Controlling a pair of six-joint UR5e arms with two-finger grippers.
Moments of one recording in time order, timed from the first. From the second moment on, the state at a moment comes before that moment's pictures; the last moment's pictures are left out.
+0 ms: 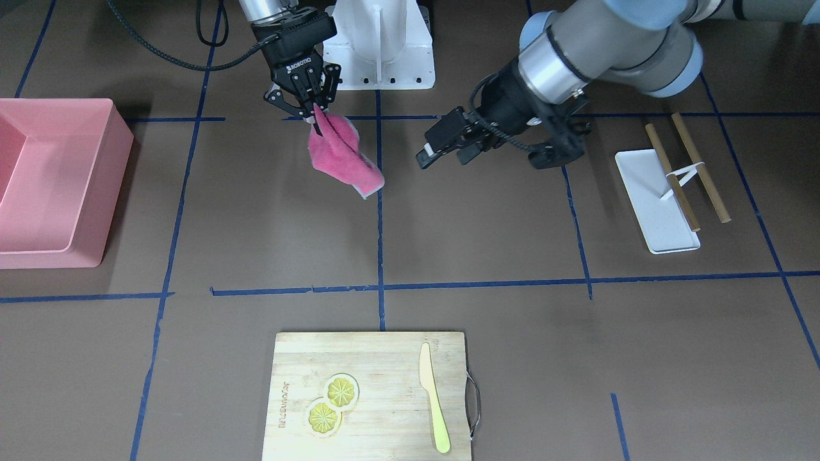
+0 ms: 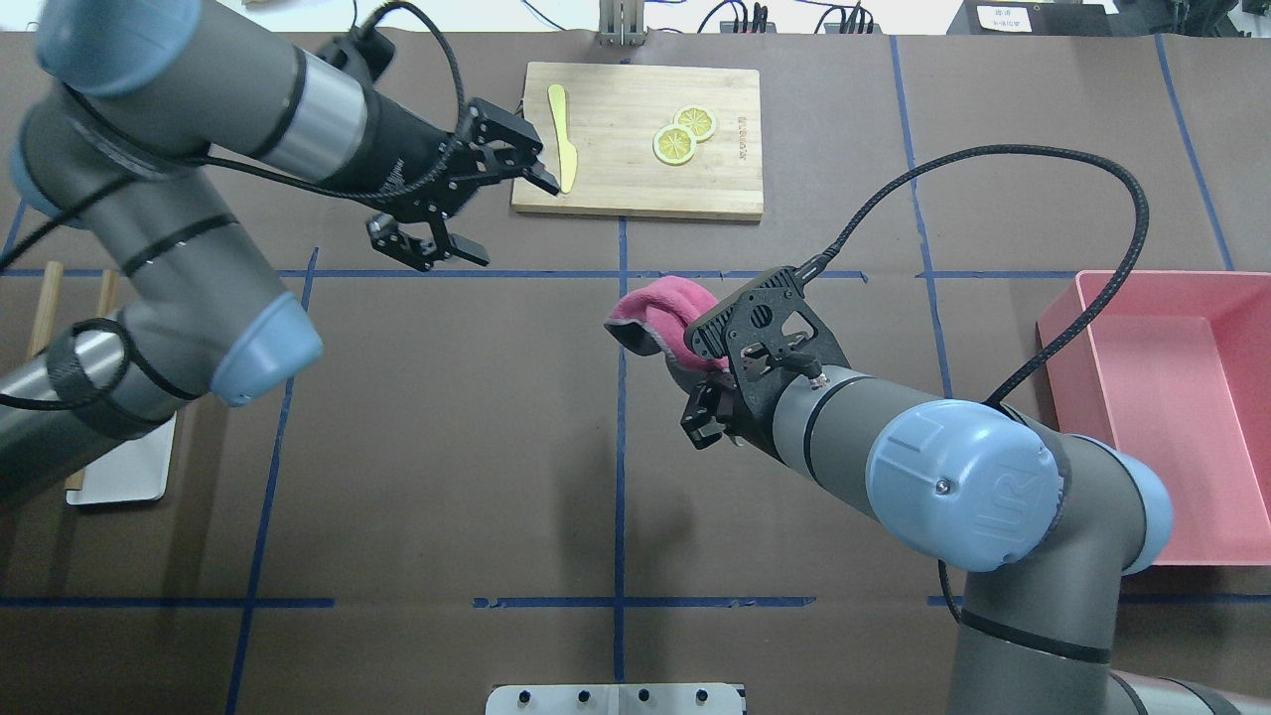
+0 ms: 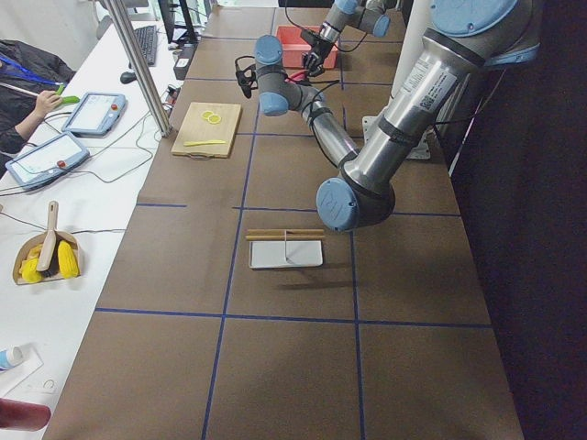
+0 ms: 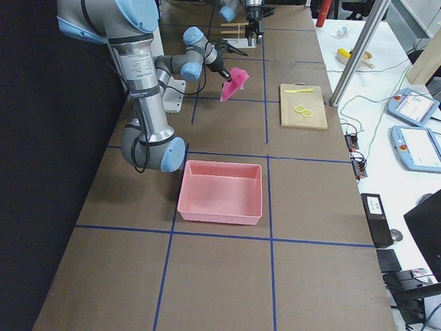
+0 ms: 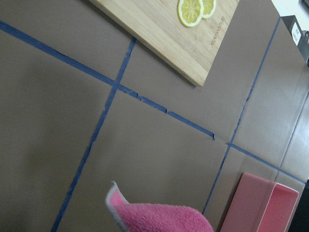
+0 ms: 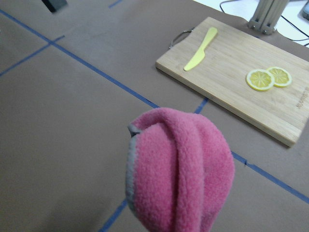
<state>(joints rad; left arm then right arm) -0.86 -2.16 -1.81 -2.07 -2.28 -1.81 0.34 -1.16 2.16 -1.49 1.36 0.69</state>
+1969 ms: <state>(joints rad) -1.20 -1.75 -2.38 -1.08 -2.09 -0.52 0.78 -1.12 1.81 -2.07 2.19 0.40</state>
